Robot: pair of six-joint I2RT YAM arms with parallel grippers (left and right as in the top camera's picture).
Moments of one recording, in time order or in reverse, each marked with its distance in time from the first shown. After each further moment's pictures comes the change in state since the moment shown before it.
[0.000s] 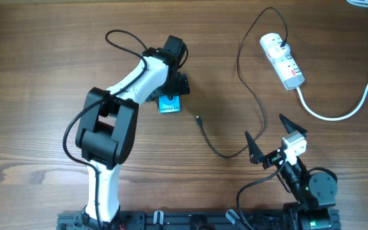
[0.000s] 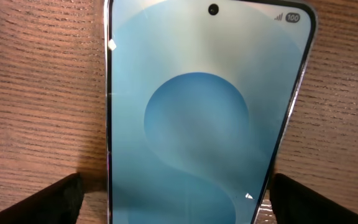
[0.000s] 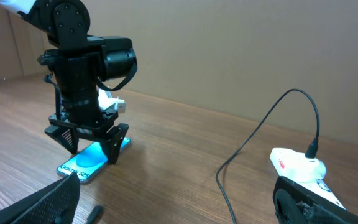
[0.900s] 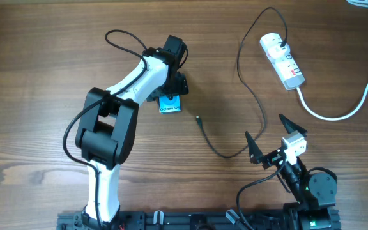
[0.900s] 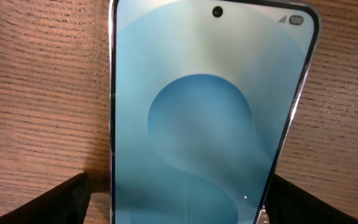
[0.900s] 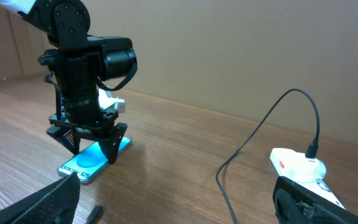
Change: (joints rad) left arm 0.000 0.000 0.000 0.001 0.000 -0.006; right arm 0.000 0.000 0.000 0.000 0.000 0.000
